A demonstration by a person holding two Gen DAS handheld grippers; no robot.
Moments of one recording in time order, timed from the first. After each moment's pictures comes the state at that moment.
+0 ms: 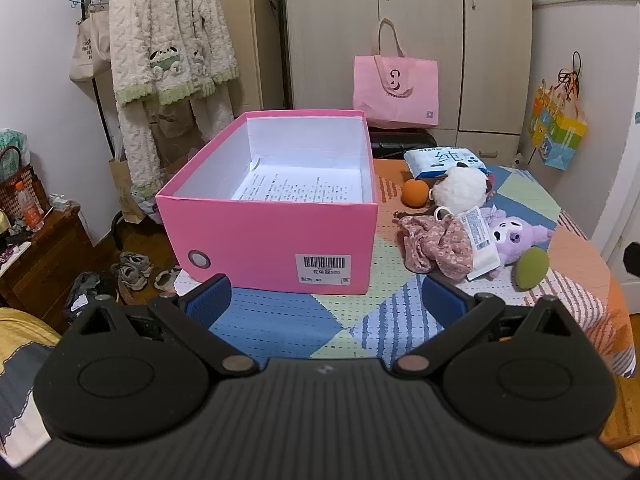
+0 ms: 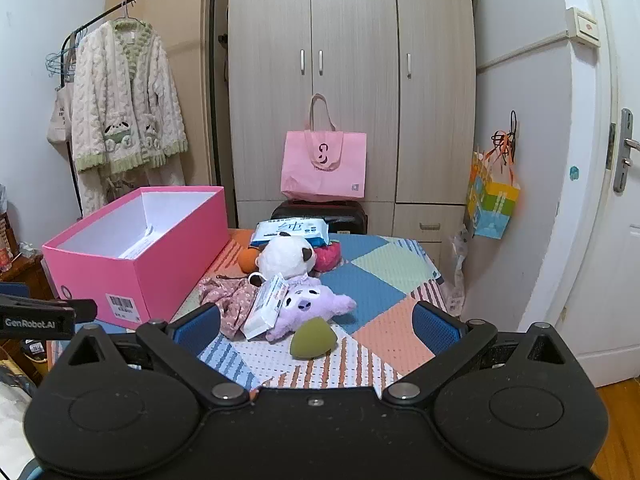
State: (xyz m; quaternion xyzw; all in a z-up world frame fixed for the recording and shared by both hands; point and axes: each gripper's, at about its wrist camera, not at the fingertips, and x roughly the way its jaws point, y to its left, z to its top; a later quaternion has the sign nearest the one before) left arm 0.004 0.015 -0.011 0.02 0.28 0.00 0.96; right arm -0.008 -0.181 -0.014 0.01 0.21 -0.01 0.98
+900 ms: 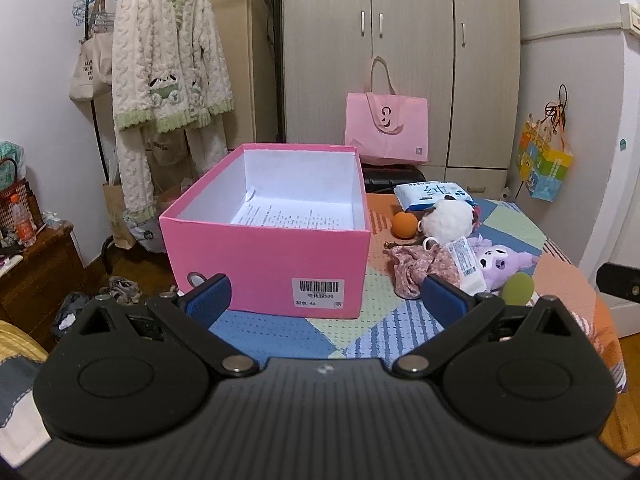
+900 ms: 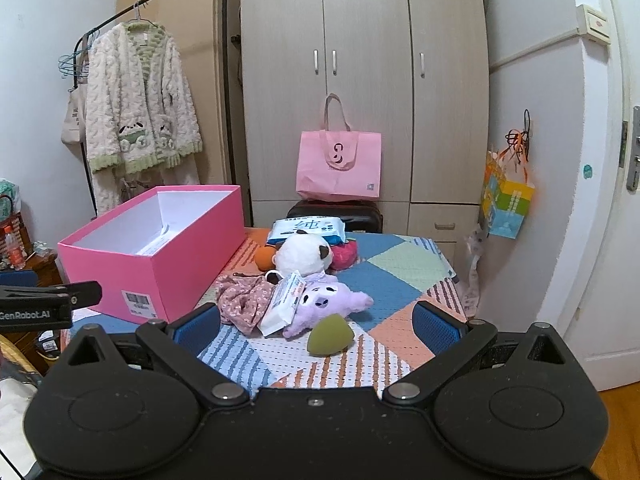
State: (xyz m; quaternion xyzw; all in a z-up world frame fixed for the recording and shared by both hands) left arm -0.013 0.022 -0.009 0.00 0.23 -0.02 0.97; right arm -0.011 -0.177 -0.013 0.01 0.21 0.02 0.98
